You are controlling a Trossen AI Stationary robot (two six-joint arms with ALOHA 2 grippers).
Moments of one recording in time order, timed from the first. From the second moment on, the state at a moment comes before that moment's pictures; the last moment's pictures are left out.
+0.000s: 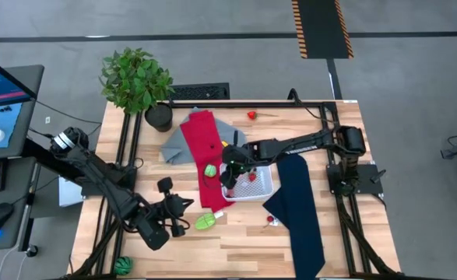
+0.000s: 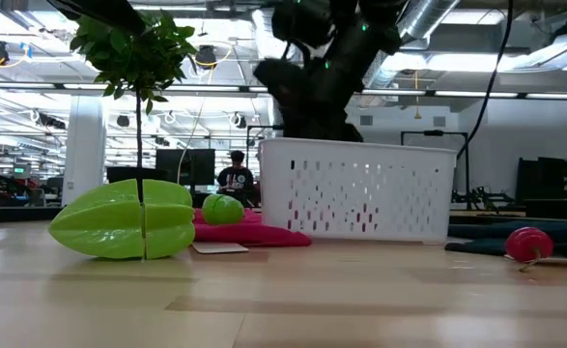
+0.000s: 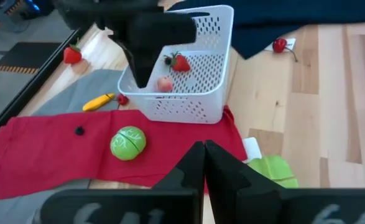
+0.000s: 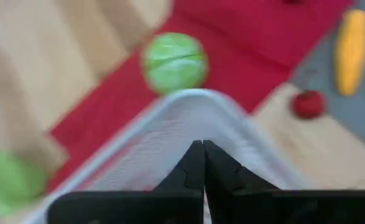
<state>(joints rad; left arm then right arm) -0.76 1.44 1.04 -0.68 -0.89 -0.75 0.00 1.91 1.36 -0.47 0.03 0.54</state>
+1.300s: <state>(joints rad) -0.77 1.44 1.04 -0.53 -0.92 -0.63 0.69 2.07 1.76 -1.32 0.11 1.10</state>
